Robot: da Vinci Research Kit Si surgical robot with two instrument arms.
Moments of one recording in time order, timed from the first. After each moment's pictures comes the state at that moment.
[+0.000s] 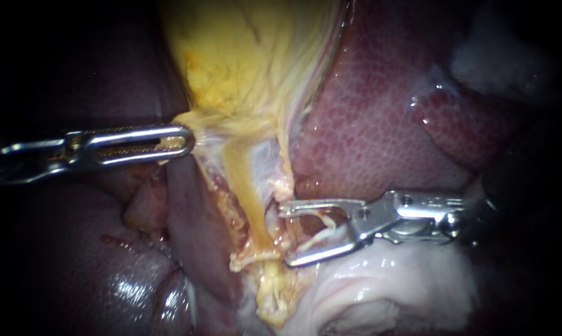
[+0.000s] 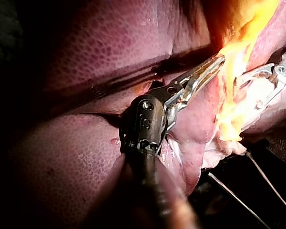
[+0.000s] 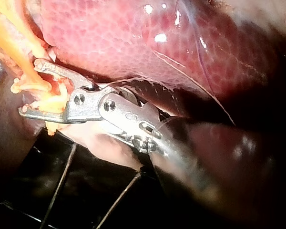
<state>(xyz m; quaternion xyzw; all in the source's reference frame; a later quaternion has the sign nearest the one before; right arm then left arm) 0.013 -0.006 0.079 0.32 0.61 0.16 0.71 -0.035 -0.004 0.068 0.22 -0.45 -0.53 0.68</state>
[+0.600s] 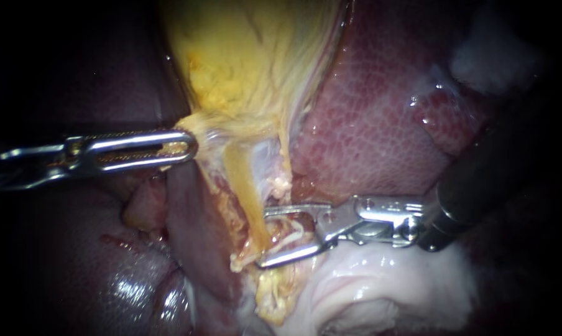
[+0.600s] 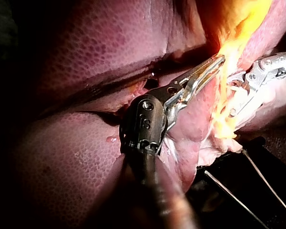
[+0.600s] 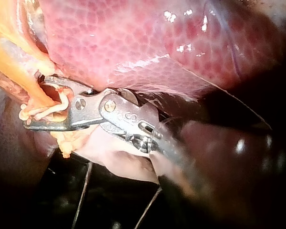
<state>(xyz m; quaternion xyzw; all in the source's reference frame) 0.018 -0.007 0.081 0.38 0.60 0.15 0.68 -0.036 -0.004 0.067 0.21 -0.45 -0.53 0.68</state>
